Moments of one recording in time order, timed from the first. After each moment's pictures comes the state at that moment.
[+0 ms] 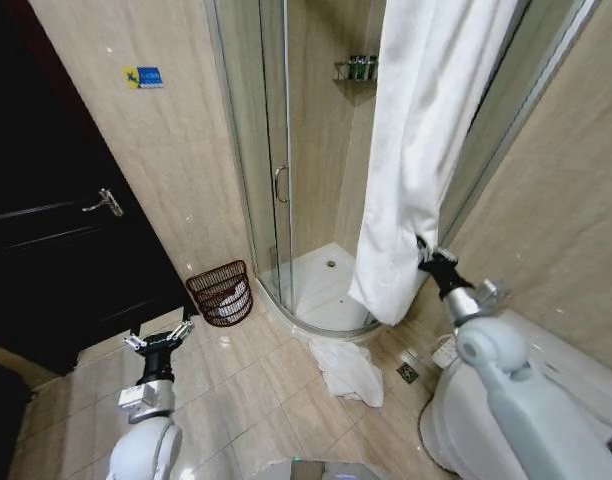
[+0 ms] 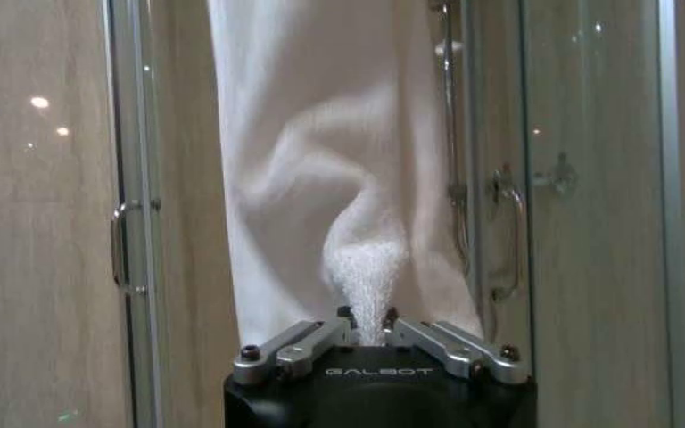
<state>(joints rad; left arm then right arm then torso) 1.72 -1.44 -0.75 -2.15 -0.16 -0.17 -0.23 -1.27 0.98 0.57 2.11 0.65 -0.16 0.15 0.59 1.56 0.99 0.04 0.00</state>
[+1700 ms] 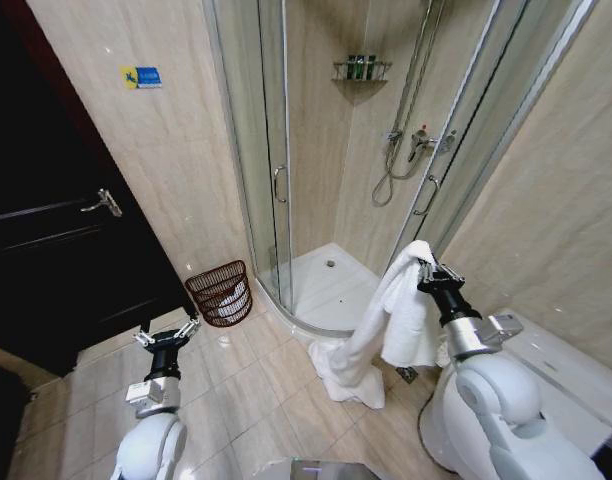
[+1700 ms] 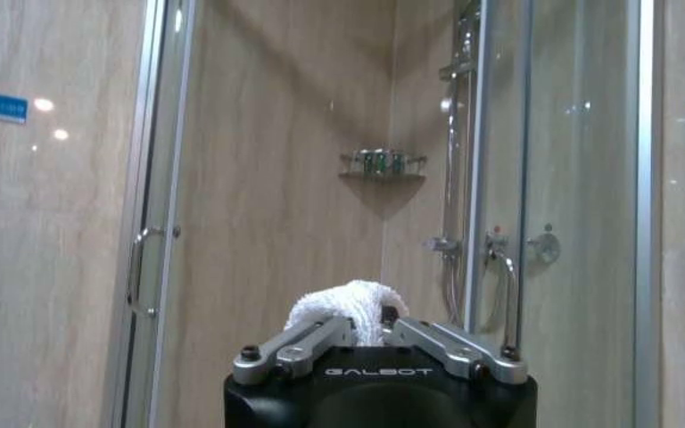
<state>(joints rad) 1.72 -1.43 -0.73 -2.15 -0.18 -0.18 -0.24 -1.40 1.07 0.61 2.30 0.42 -0.16 0.17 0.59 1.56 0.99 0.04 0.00</state>
